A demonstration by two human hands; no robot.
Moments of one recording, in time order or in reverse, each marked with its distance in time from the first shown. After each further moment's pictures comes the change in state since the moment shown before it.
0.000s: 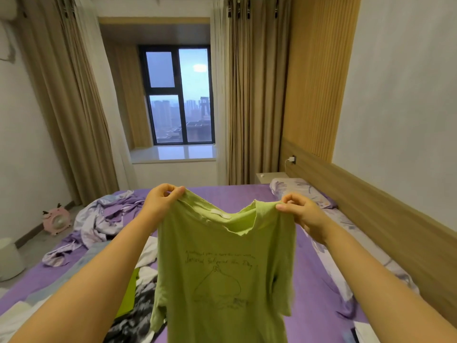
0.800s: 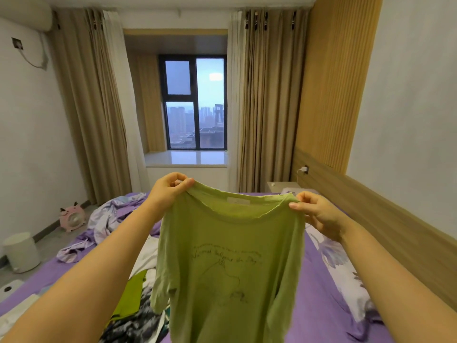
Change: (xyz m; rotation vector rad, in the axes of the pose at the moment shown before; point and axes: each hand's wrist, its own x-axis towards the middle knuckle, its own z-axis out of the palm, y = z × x) left_hand -0.002 0.037 -0.019 -0.146 -0.065 0.085; right_hand 0.018 -0.024 -0.016 0.069 -0.082 0.026
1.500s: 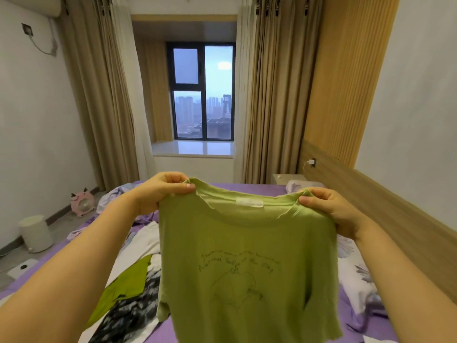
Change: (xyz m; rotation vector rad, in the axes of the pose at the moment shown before) left_hand -0.026 0.012 -0.028 -0.163 -0.438 -0.198; right_hand -0.021 -0.001 -0.014 0.005 -0.098 -0.024
